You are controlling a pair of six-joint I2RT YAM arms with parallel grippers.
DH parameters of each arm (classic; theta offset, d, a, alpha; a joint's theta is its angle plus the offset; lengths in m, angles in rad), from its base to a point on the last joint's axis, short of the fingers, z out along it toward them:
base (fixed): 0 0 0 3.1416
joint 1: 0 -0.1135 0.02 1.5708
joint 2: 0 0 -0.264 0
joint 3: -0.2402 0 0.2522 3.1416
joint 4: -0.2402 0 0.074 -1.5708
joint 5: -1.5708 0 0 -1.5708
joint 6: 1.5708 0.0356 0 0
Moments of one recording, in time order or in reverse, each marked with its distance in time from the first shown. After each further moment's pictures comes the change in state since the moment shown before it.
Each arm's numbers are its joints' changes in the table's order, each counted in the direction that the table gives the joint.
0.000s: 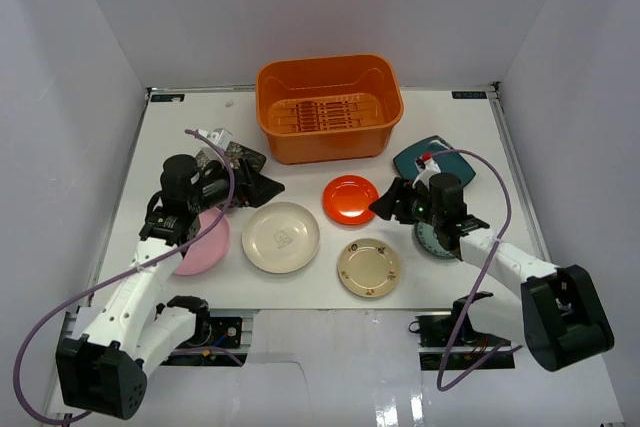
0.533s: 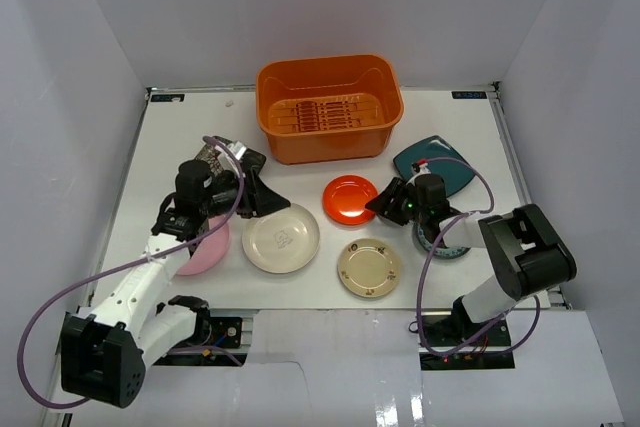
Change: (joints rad) left arm 0.018 0.083 0.052 0.032 -0.116 -0.083; right arm 0.001 0.392 0.002 0.294 -0.068 0.218
